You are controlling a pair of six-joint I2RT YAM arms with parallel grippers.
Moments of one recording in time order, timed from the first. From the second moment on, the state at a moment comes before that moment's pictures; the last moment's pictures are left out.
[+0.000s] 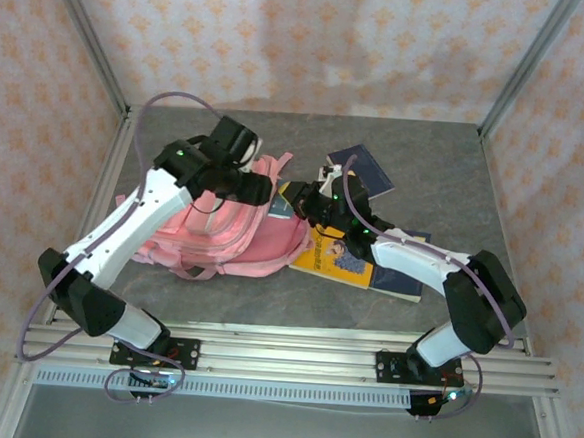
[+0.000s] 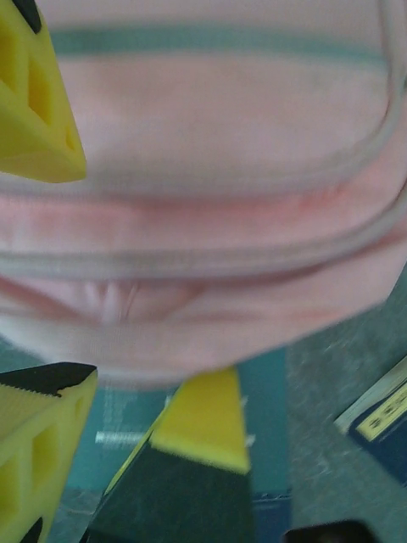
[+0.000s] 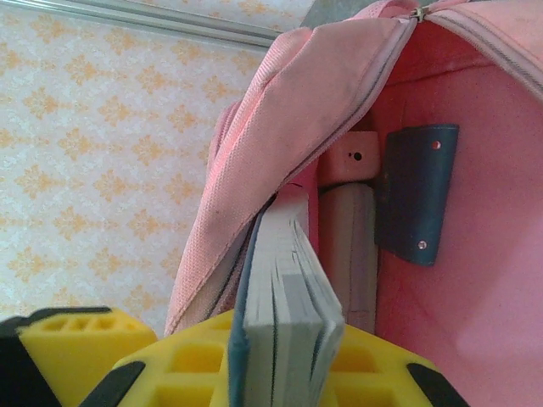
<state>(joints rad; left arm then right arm) -0.52 1.49 1.60 -1.13 0.02 -0.36 0.68 1.52 0.88 0.40 -0.33 1.30</state>
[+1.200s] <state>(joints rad) -0.44 1.33 1.62 -1.18 -0.13 -0.35 0.70 1.44 0.76 0.26 -0.29 1.16</state>
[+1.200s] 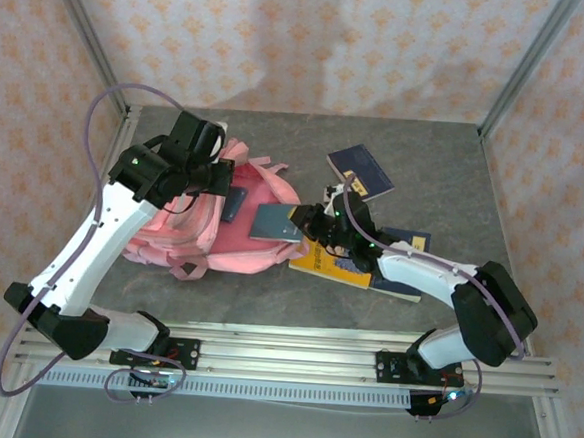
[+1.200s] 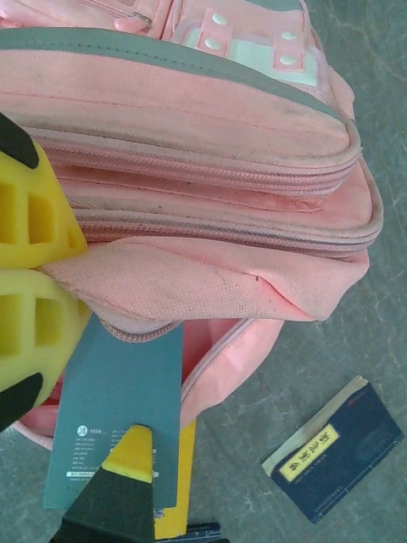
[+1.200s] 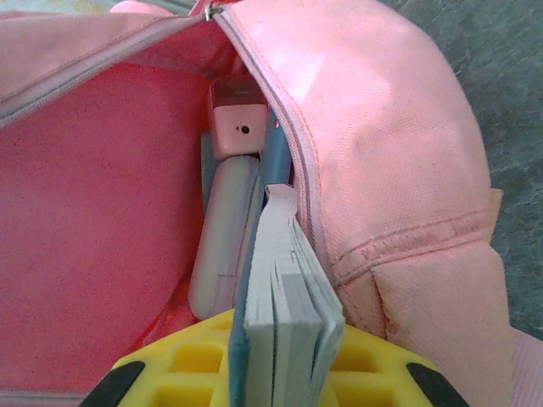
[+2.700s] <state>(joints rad) -0.42 1.34 1.53 -1.11 -0.02 -0.35 0.88 1.72 1.18 0.04 -0.03 0.99</state>
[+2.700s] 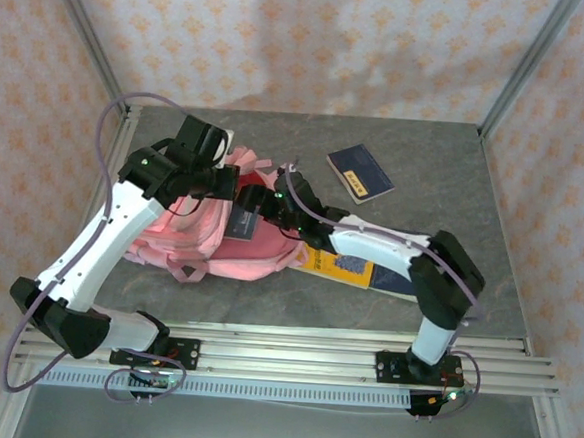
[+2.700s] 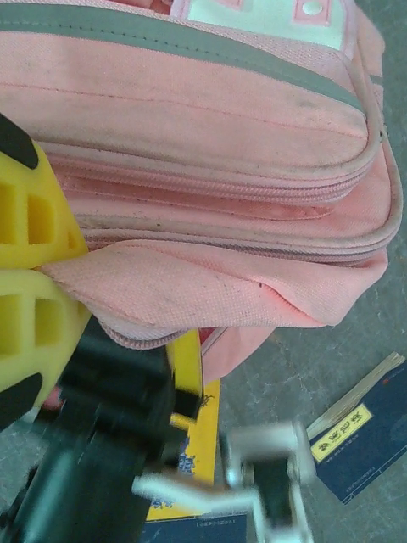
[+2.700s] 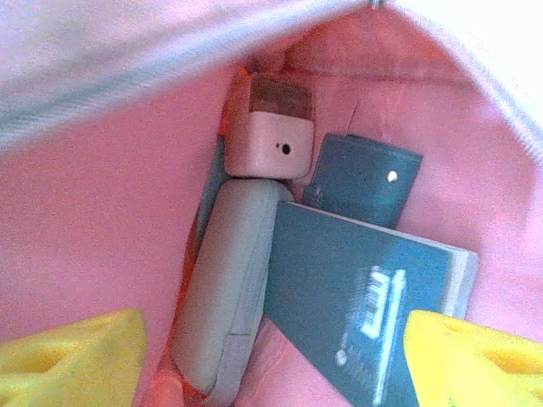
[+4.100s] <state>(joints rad) -0.66 1.90 1.81 -1.00 -0.02 -0.29 0.49 1.12 0.52 -0.38 0.03 1.14</state>
